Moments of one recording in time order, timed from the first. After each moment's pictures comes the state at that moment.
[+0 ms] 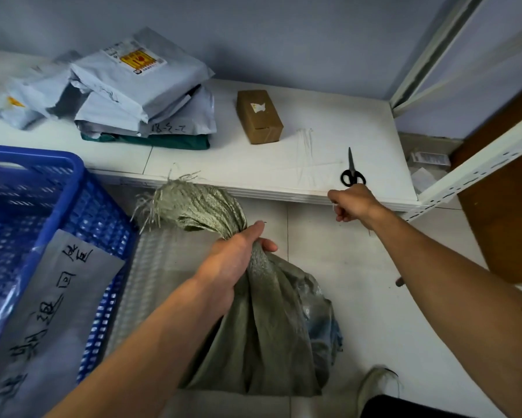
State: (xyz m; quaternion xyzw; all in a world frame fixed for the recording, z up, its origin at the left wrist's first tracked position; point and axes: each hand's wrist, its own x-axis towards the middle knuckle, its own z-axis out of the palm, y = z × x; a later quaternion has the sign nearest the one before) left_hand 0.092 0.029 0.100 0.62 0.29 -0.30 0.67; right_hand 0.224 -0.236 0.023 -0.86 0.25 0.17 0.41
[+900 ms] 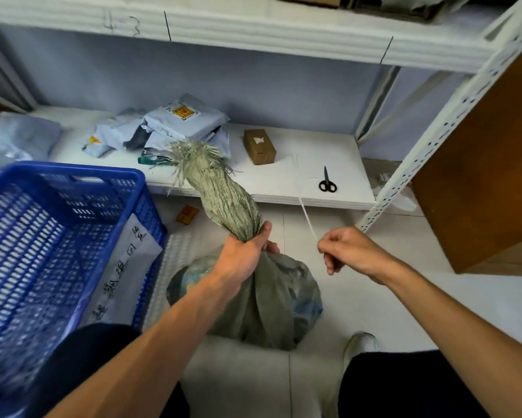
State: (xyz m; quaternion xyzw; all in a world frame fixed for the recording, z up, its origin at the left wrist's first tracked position) left_hand -0.049 0.040 0.172 0.66 0.16 -0.17 0.71; right_hand -0.045 -0.177 0.192 -0.86 0.09 0.20 0.46
